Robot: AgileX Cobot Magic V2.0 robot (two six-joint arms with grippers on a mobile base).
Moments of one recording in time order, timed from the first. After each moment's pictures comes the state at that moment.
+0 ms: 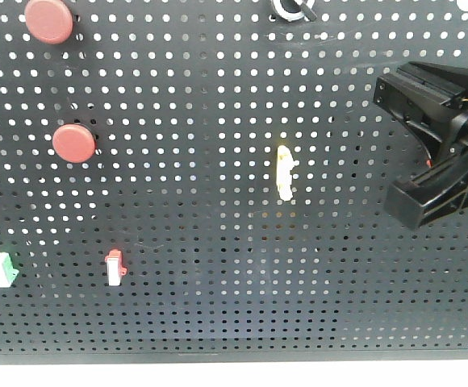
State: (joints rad) left arm -0.41 0.89 -1.08 0.17 -0.05 0.01; right arm 0.52 0.98 -1.06 -0.41 -0.07 0.15
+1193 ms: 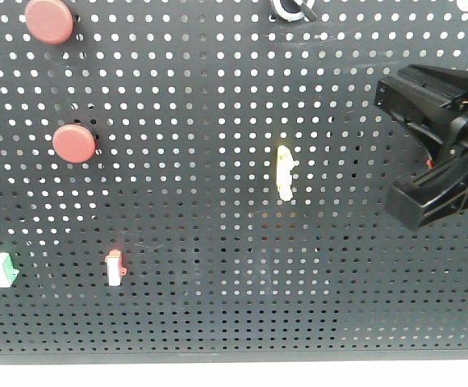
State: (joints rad) left arm 0.03 -0.01 0.03 0.07 -0.05 0.02; right arm 0.52 0.98 -1.06 -0.41 -0.05 0.15
